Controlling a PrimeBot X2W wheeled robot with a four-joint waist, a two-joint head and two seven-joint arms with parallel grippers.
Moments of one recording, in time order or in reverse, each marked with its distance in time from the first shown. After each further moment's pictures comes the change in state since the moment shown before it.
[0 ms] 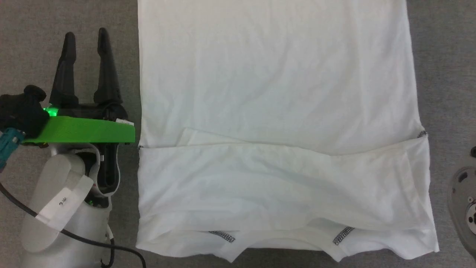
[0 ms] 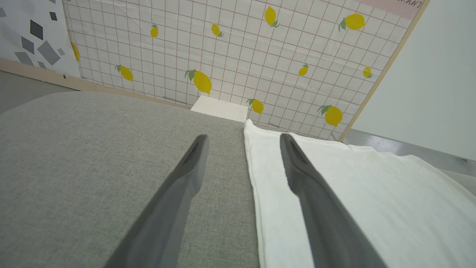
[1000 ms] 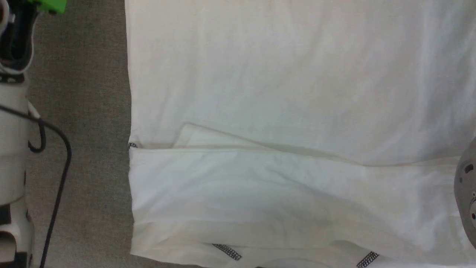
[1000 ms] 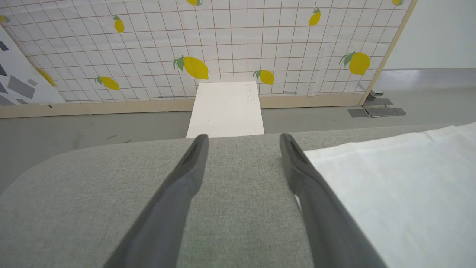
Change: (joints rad) left arm -0.546 0.150 -0.012 0.142 0.029 -0.132 0.408; right arm -0.070 -0.027 0.185 -0.164 0.060 0.000 0.387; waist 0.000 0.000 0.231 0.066
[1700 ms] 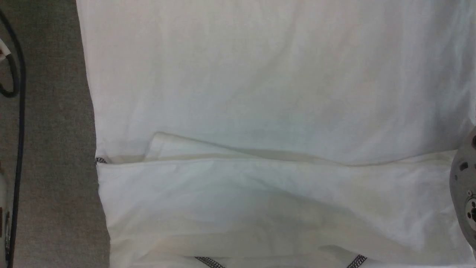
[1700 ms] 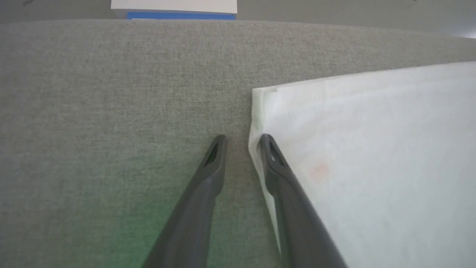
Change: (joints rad) left arm -0.315 0.007 -0.104 0.254 -0.164 0.052 0.709; right arm -0.021 0.022 0.036 -0.028 0.045 0.000 -0.030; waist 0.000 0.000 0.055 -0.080
